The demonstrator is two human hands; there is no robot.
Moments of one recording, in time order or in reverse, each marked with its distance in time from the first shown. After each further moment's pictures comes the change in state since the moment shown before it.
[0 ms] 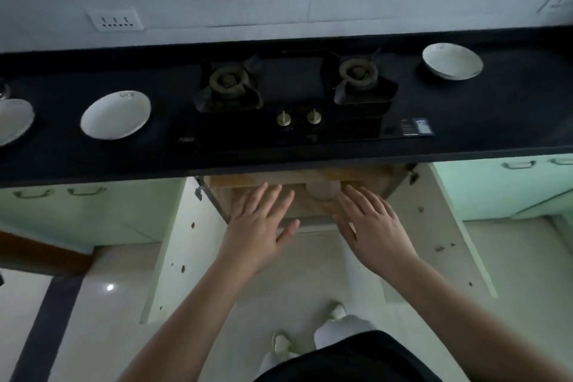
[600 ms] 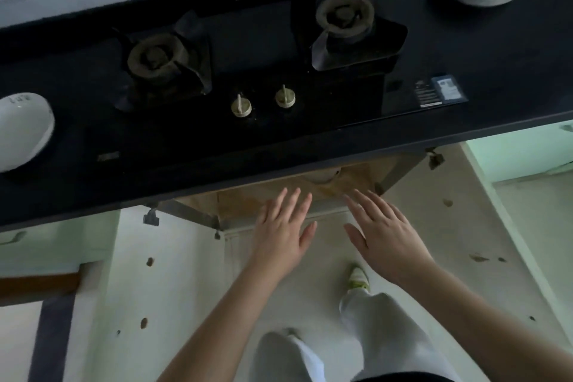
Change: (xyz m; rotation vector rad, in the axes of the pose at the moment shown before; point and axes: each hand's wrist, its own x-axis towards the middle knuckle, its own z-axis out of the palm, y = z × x) left_hand 0.162 0.022 0.149 -0.032 -0.171 0.054; right_hand 0.100 0.111 0.113 0.058 -0.151 0.060
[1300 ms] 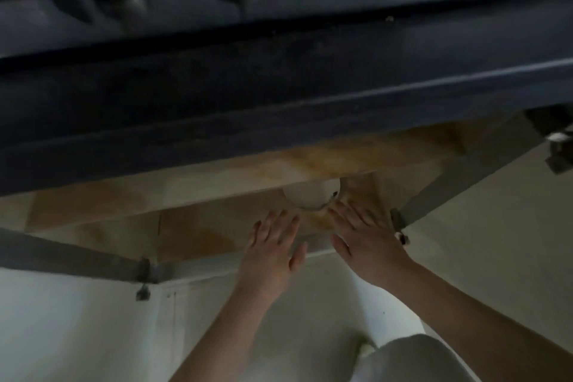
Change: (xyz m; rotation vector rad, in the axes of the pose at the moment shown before) left_hand 0.182 -0.082 0.312 0.022 0.024 -0.048; right_hand 0.200 0.118 0.282 -0.046 0.106 -0.103
